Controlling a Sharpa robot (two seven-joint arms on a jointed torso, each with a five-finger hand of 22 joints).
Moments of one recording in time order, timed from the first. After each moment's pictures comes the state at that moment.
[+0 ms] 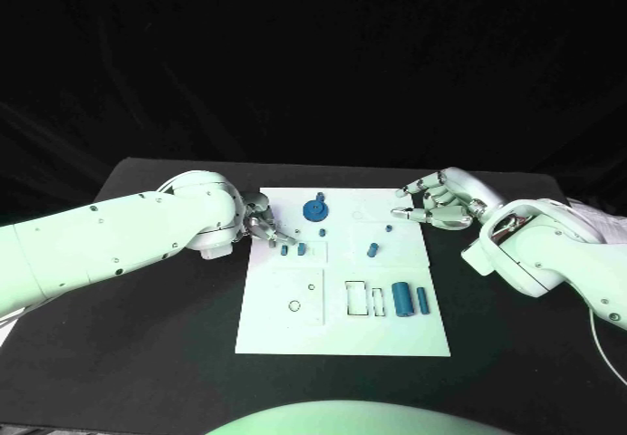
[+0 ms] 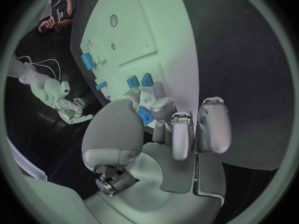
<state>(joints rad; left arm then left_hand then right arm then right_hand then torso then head) 1.23 -0.79 -0.02 1.46 -1.16 0.13 -0.59 1.04 -0.11 0.09 0.29 0.13 1.06 0.00 0.58 0.66 1.36 -0.06 1.09 0.95 1.47 -0.11 1.57 1.31 0.05 1.46 0.00 1.35 1.31 1.06 -0.94 0.13 1.63 -1.14 -0.35 -0.05 1.33 -0.07 -0.06 0.28 0.21 0.92 0.16 0.07 0.09 1.33 0.07 1.14 1.24 1.47 0.00 1.46 1.31 0.07 1.40 0.10 1.38 1.18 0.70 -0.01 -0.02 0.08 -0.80</state>
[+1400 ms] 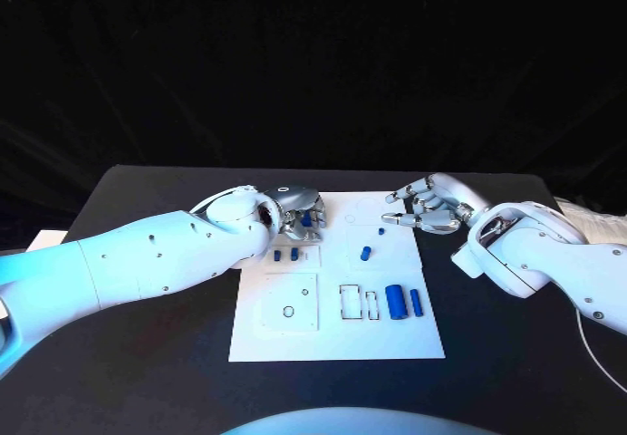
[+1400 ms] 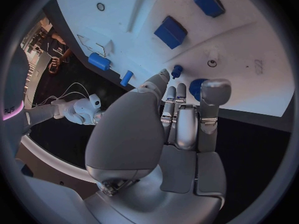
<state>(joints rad) 1.19 -0.61 -0.04 1.33 -1.53 -0.17 -0.13 1.50 -0.18 0.29 0.16 0.13 0.98 0.12 0.23 0.19 1.02 0.07 0.36 0.11 1.46 -0.02 1.34 1.22 0.13 1.46 0.08 0.86 1.06 1.06 -0.93 0.13 1.62 -1.14 -0.35 -0.05 1.33 -0.07 -0.06 0.28 0.22 0.92 0.16 0.07 0.09 1.33 0.07 1.14 1.24 1.47 0.00 1.46 1.31 0.07 1.40 0.10 1.38 1.18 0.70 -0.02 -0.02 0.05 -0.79</state>
